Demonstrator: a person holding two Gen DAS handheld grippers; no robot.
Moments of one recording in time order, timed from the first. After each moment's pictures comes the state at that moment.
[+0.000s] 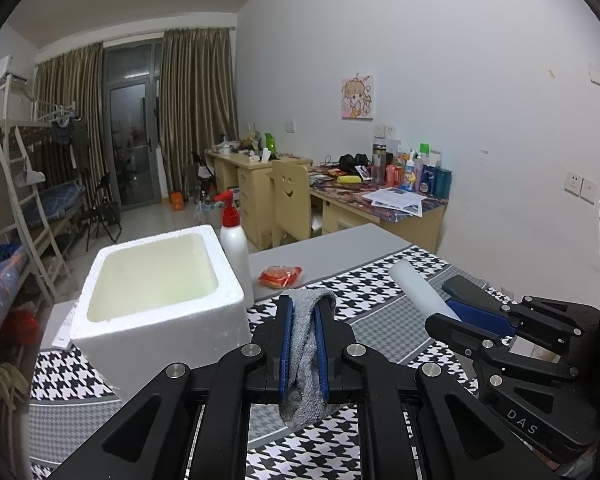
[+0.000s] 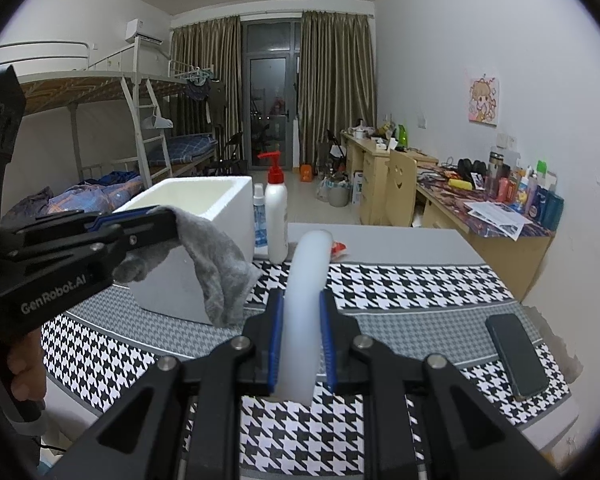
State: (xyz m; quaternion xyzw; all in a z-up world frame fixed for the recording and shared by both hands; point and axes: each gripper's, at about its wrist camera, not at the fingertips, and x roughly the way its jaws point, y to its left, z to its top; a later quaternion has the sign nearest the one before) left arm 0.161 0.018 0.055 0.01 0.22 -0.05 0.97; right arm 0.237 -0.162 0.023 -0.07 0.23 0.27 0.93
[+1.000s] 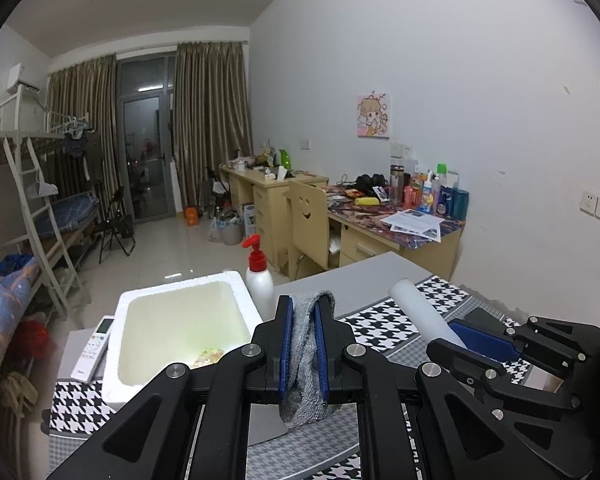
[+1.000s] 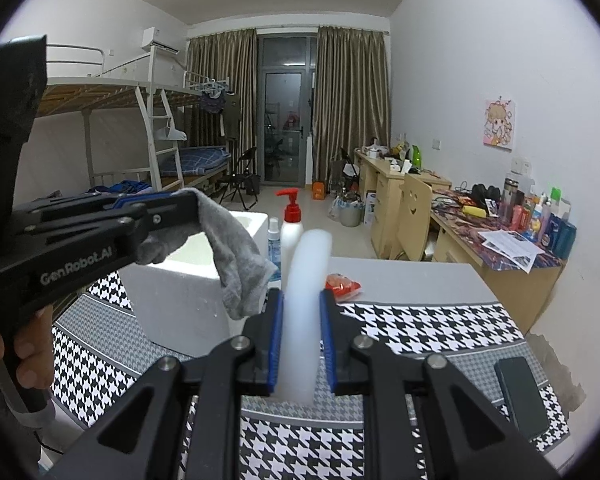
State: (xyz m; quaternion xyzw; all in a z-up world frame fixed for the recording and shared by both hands) left arm 0.185 0.041 0.090 0.01 0.20 -0.02 0.98; right arm 0.255 -0.141 0.048 -0.08 0.19 0.29 0.93
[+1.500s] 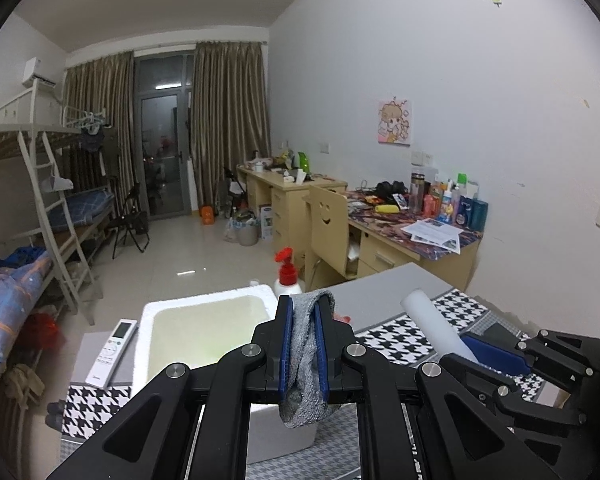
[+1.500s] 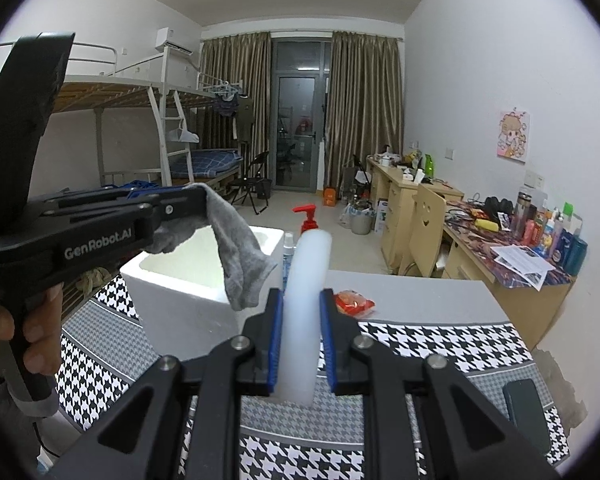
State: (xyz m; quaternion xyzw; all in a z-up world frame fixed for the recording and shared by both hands) left arm 0.198 0.063 0.103 0.00 0.19 0.01 0.98; right arm 0.261 -0.121 0.060 -0.08 0.18 0.31 0.93
